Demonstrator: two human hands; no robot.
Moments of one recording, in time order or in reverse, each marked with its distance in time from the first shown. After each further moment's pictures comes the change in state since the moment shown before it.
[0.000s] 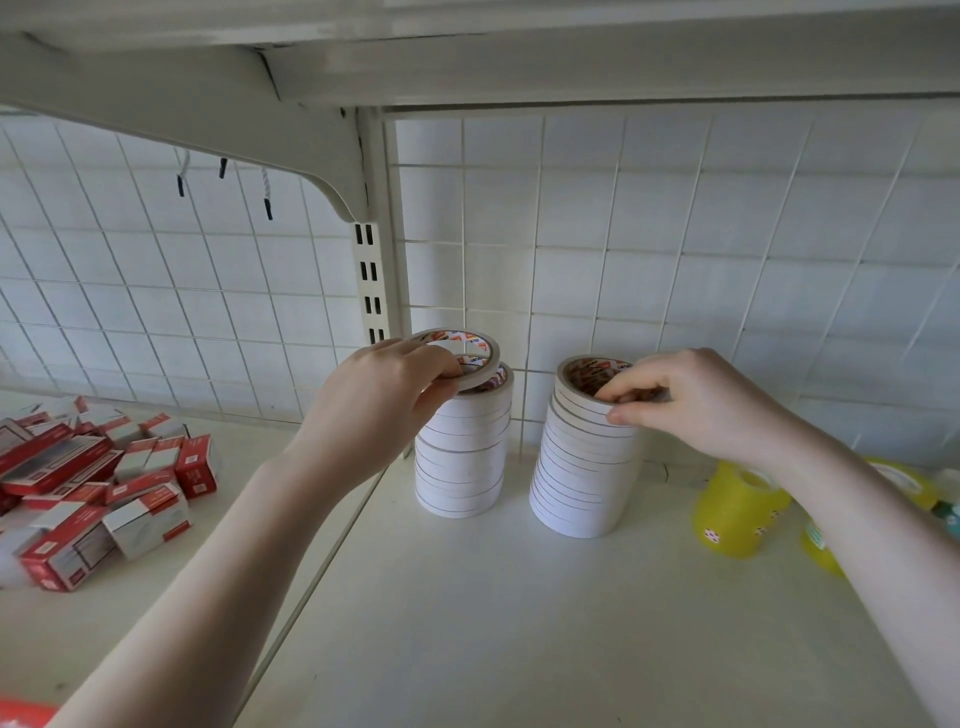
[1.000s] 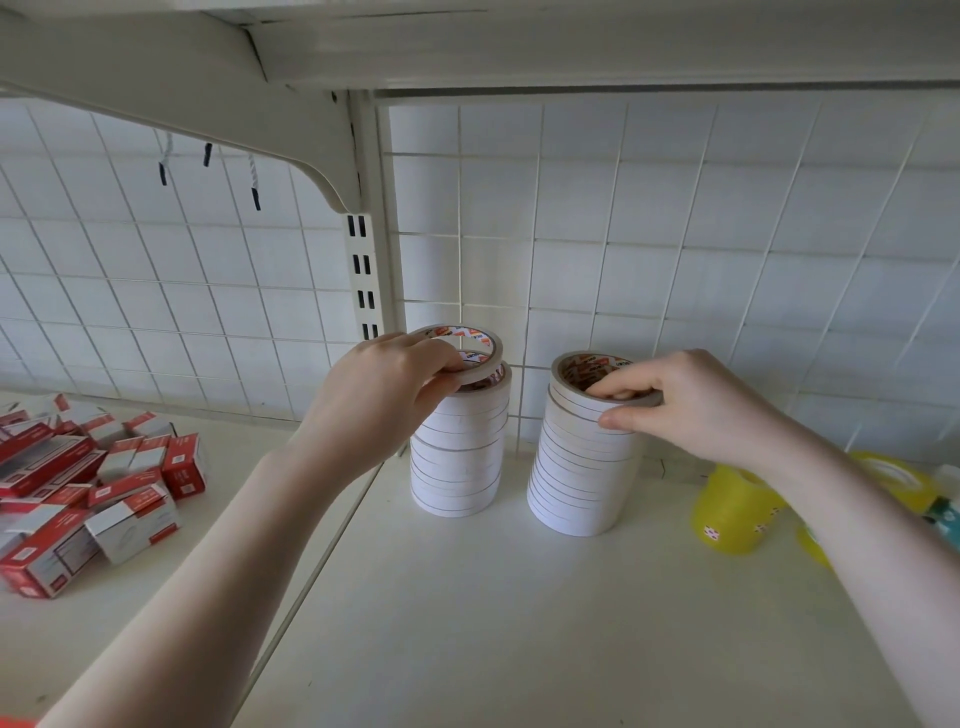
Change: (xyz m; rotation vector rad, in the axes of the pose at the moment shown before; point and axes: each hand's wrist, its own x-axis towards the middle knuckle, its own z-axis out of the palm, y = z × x) left_hand 0.007 -0.003 0.008 -0.019 -0.027 0.000; right_hand 0.001 -0.005 0.006 -0.004 -0.003 0.021
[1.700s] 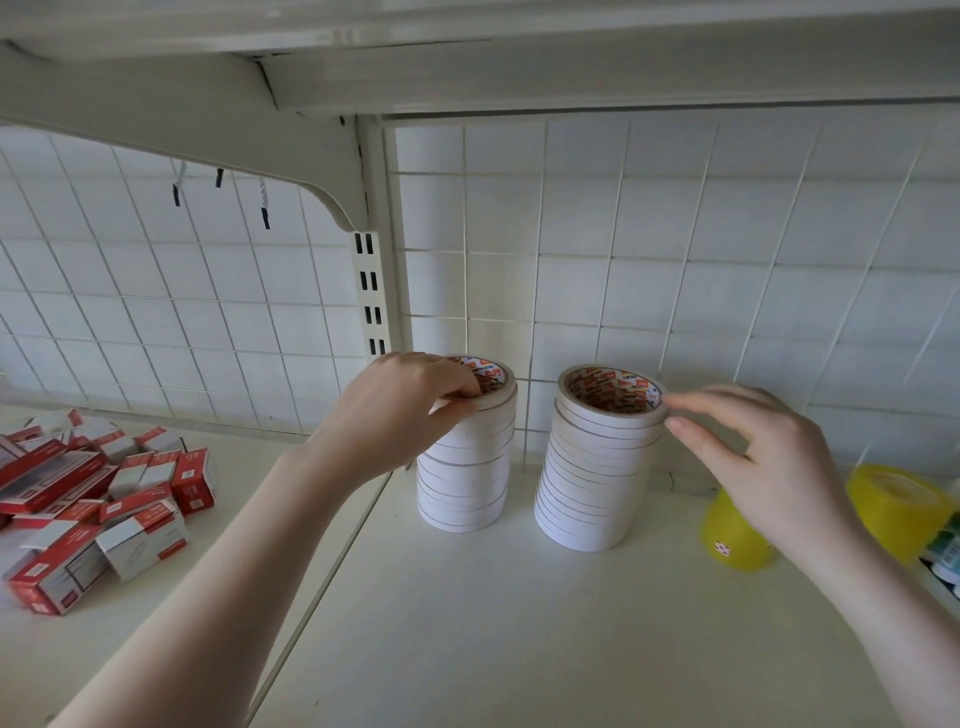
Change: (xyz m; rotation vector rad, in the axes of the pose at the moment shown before) left_hand 0.007 -0.001 0.003 -0.089 -0.132 -0.011; right_hand -0.040 0.037 0.017 -0.071 0.529 -0.137
